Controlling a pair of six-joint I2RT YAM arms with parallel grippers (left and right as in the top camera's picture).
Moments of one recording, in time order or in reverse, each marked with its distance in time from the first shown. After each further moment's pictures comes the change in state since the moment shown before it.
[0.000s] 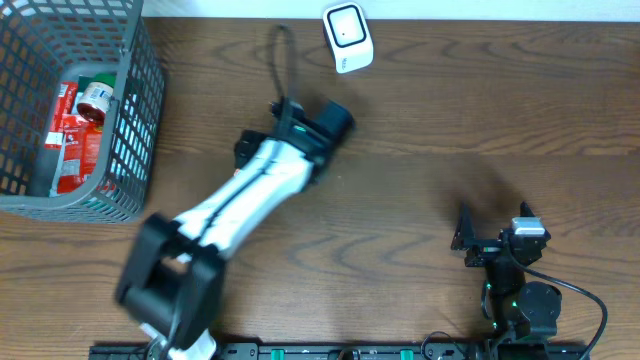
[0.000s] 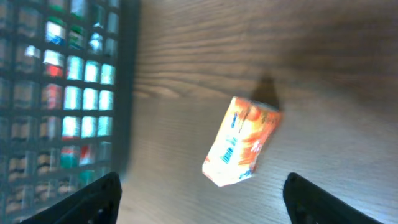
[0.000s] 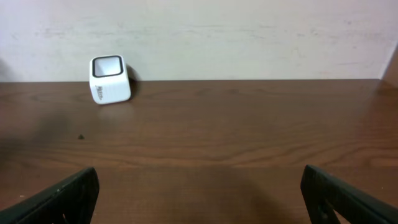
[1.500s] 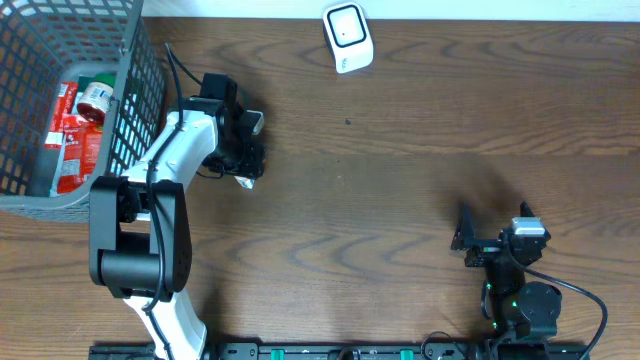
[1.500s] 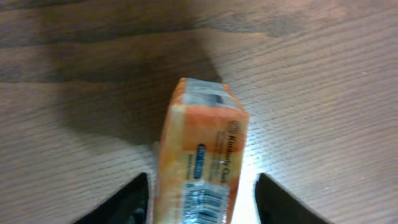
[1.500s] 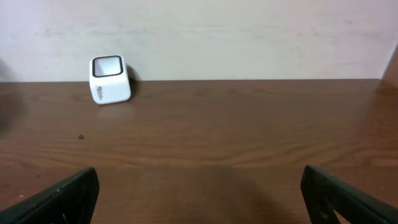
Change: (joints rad) left arm 0.463 0.138 -0.048 0.128 0.908 0.564; right arm 0.000 0.000 0.000 0.000 0.000 0.000
